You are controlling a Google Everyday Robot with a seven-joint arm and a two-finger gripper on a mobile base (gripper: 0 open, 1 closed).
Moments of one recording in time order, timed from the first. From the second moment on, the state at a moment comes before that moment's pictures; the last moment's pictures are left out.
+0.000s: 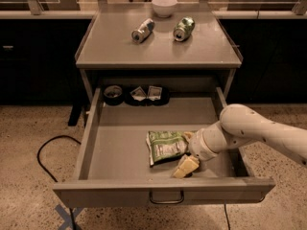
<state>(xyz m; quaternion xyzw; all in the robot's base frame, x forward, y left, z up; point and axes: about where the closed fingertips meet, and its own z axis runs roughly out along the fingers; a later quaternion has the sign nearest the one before) 0.513 -0.093 0.594 -0.57 0.76 0.23 0.22</state>
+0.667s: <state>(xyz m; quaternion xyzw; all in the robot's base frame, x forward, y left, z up) 0.513 -0.093 0.603 -0.57 0.76 0.23 0.23</state>
